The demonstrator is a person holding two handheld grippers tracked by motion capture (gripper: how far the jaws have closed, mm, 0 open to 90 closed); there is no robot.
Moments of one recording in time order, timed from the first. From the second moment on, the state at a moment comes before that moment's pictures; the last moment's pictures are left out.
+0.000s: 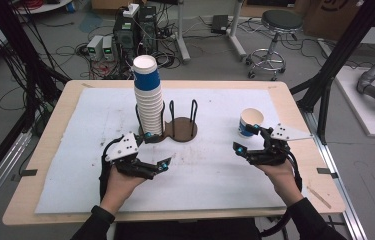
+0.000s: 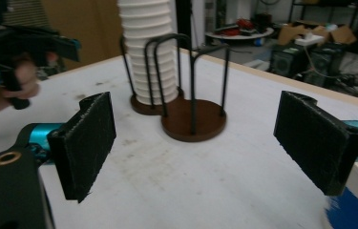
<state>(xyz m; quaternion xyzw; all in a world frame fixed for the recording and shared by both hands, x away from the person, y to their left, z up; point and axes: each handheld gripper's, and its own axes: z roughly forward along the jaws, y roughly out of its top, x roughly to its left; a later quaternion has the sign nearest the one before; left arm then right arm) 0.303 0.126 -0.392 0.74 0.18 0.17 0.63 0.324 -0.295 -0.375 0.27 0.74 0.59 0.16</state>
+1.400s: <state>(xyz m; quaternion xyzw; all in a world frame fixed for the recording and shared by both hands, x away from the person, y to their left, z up) 0.300 0.147 -0.379 0.72 0.19 0.18 0.65 0.319 -0.285 -0.370 0.25 0.75 0.60 0.14</state>
